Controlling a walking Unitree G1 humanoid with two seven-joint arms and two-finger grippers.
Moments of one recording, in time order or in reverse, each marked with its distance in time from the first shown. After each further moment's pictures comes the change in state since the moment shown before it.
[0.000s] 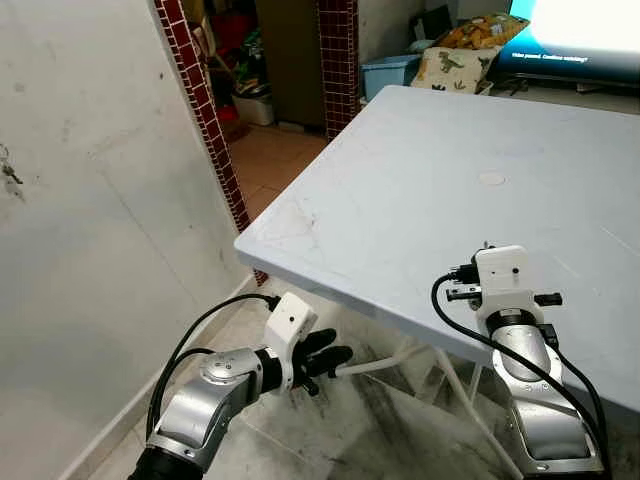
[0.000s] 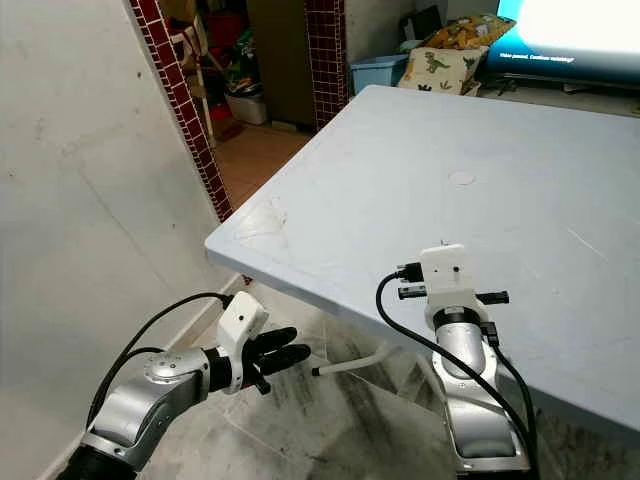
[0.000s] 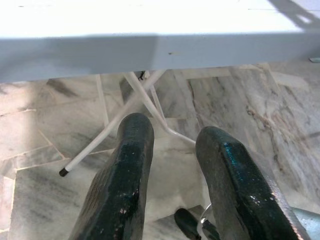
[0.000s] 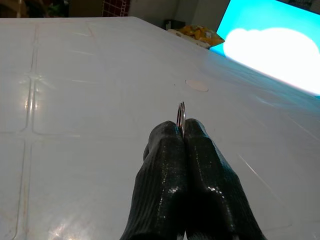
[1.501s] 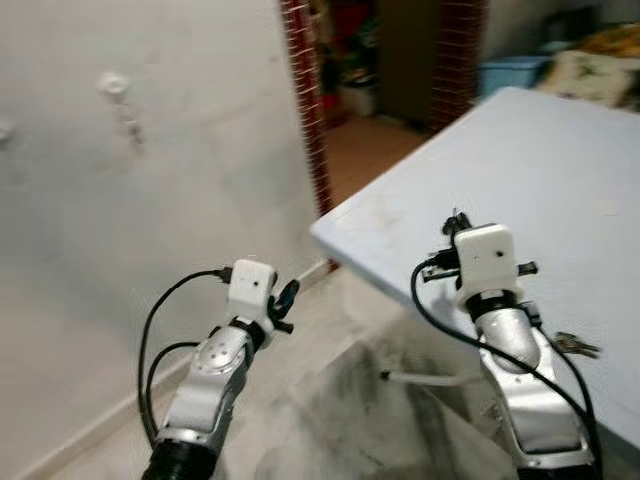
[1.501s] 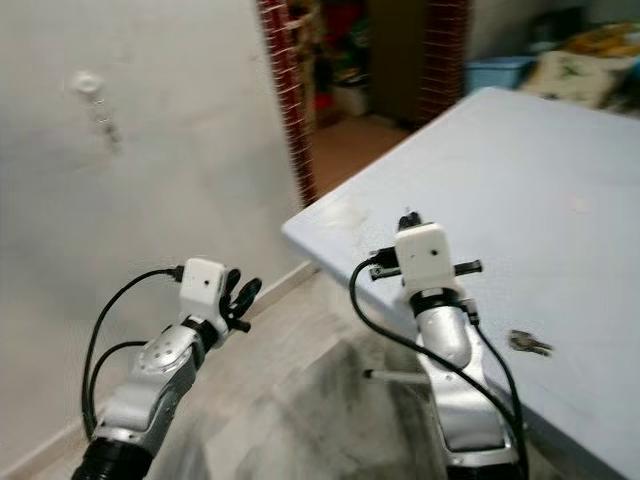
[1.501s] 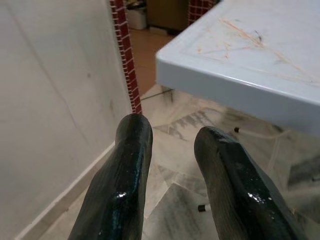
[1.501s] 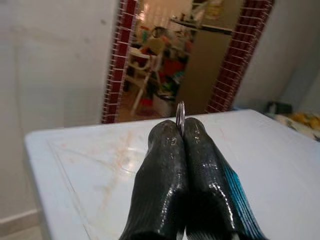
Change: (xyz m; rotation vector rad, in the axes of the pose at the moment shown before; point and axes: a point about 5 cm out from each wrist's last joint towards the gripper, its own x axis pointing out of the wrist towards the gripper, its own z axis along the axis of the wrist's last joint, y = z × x) left arm 0.001 0.031 0.029 0.031 -0.296 0.536; right arm -0.002 0.012 0.040 0.044 -0.223 0.097
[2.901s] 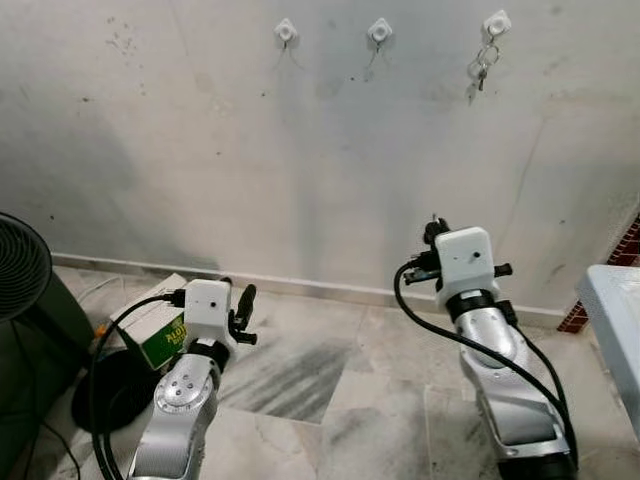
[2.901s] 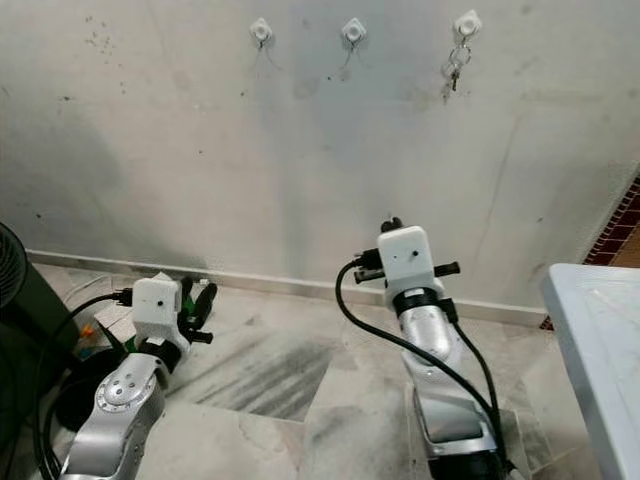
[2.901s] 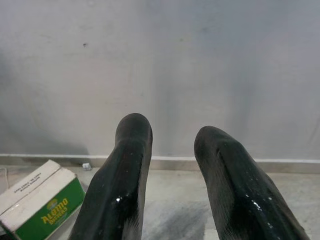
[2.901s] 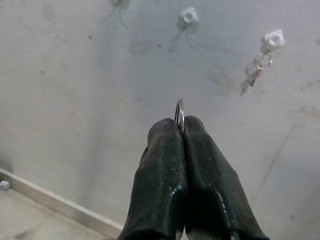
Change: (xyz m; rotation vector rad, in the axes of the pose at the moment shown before) left arm -0.043 0.037 -0.009 0.009 -0.063 0.245; right arm 0.006 0.029 -0.005 0.042 -0.004 0.095
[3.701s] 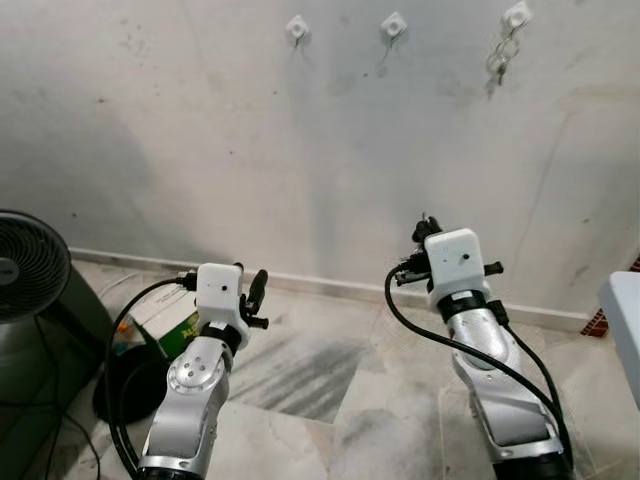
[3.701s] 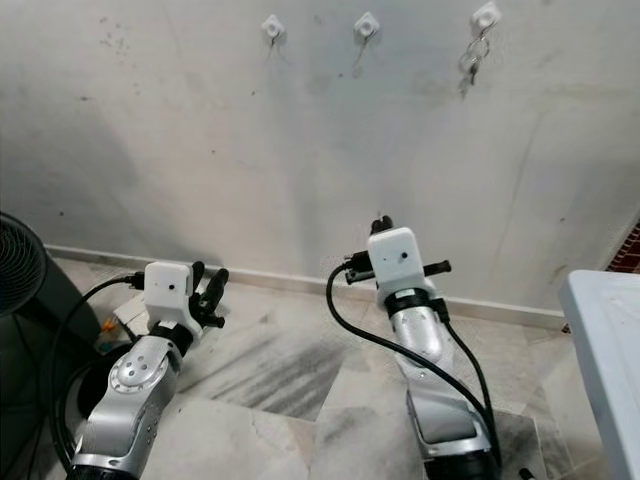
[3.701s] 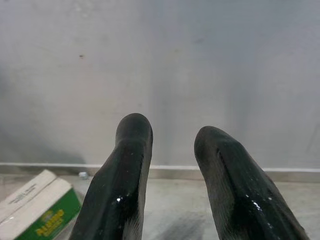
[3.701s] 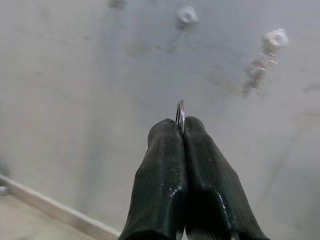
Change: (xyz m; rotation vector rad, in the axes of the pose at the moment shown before) left arm 0.014 -0.013 0.013 -0.025 -0.031 -0.049; right arm 0.000 -0.009 -0.003 -0.019 -0.001 -0.045
